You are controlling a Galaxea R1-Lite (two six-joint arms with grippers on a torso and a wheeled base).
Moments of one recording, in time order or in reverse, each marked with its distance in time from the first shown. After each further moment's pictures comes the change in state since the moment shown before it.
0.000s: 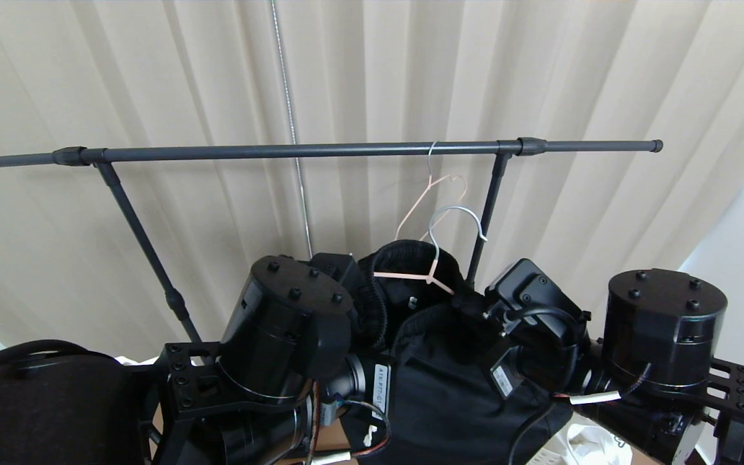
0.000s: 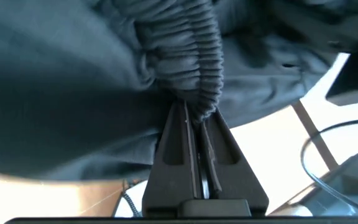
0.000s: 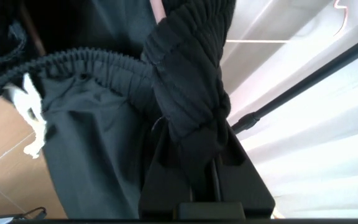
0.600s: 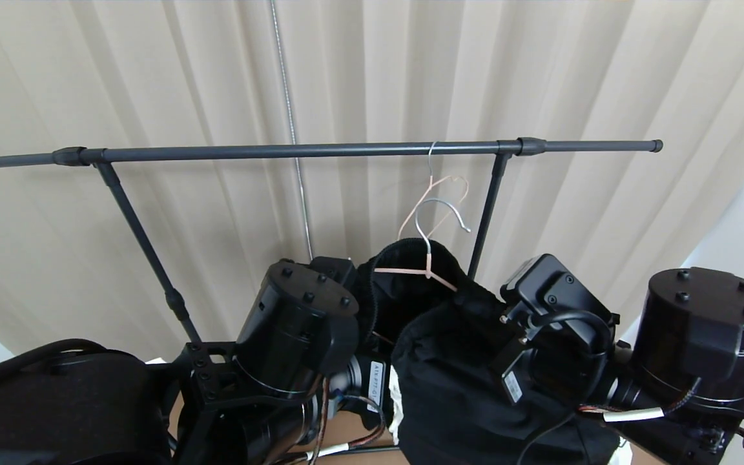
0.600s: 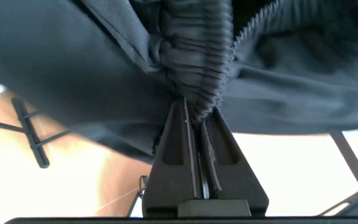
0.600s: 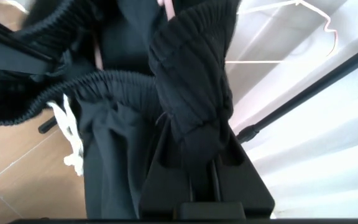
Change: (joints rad) left arm 0.021 0.038 0.001 -0.008 0.063 0.024; right arm 0.047 -0.068 0.015 0.002 -0.003 -0.003
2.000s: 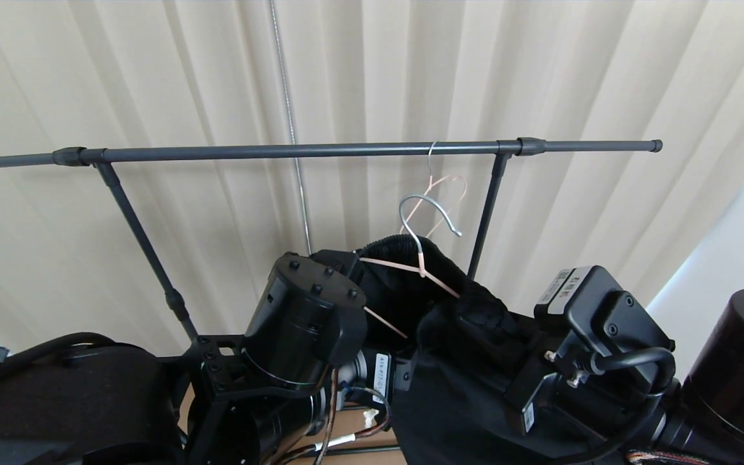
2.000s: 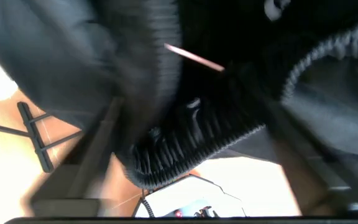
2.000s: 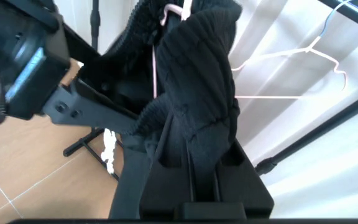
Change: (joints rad) left arm -0.004 0.012 -0.027 -0.003 0.025 0.013; right arm 0.093 -0.067 0.061 -0.106 0.042 0.000
